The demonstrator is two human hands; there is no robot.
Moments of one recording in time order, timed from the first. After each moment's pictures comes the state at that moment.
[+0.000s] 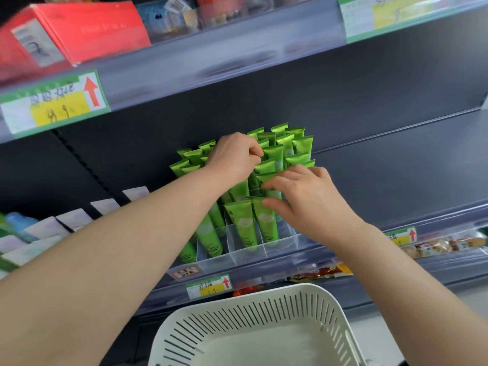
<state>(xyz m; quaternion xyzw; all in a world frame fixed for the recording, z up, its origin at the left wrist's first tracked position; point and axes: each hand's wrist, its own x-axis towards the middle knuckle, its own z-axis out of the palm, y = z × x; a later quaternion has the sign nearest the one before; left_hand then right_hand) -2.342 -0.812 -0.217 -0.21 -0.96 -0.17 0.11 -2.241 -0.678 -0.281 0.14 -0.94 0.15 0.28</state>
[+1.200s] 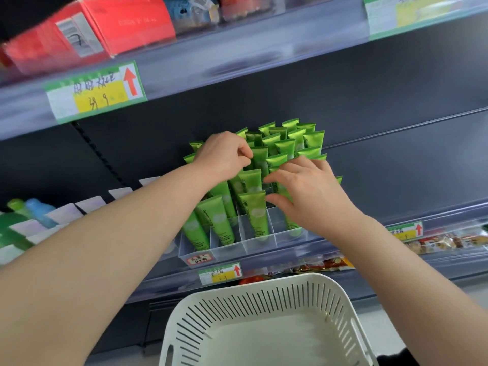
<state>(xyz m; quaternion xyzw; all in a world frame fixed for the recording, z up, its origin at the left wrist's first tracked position) -2.329 -0.858 -0.206 -0.18 -0.97 -0.14 0.08 -2.235 -0.697 -0.273 0.15 -0.94 0.12 0.28</state>
